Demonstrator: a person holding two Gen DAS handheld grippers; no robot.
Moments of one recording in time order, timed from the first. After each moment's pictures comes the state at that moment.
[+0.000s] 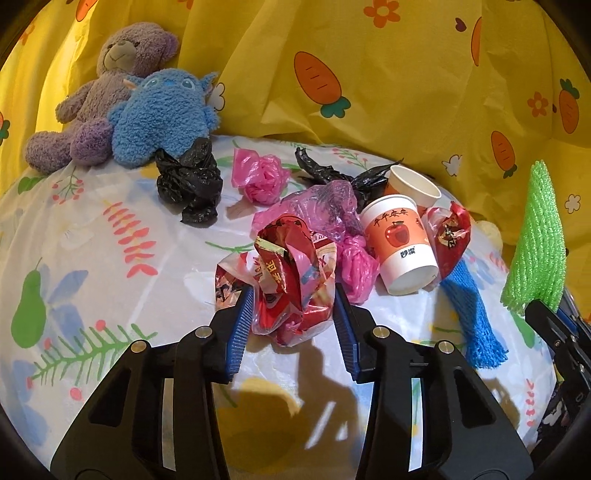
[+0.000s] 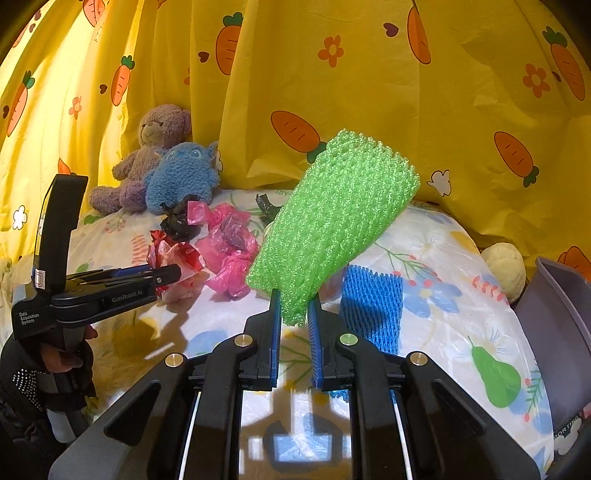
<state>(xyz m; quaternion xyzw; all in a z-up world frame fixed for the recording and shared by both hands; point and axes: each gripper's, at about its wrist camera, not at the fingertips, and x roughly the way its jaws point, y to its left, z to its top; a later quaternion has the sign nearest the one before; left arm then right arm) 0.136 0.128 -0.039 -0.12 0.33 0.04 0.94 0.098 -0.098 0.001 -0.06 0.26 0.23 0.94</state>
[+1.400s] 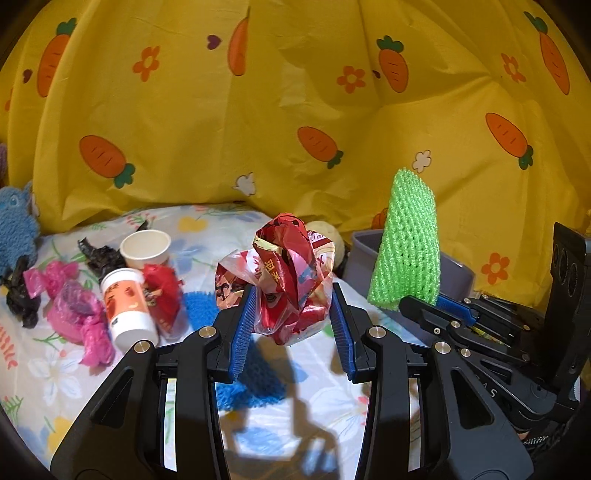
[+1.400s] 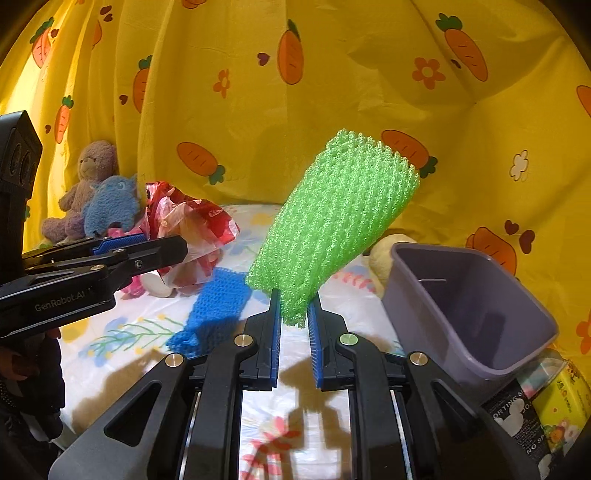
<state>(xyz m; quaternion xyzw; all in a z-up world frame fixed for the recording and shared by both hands) 0.122 -0.083 0.040 -0.02 0.24 -0.23 0.94 0.080 -0.252 0.031 -0.03 0.23 0.11 0.97</state>
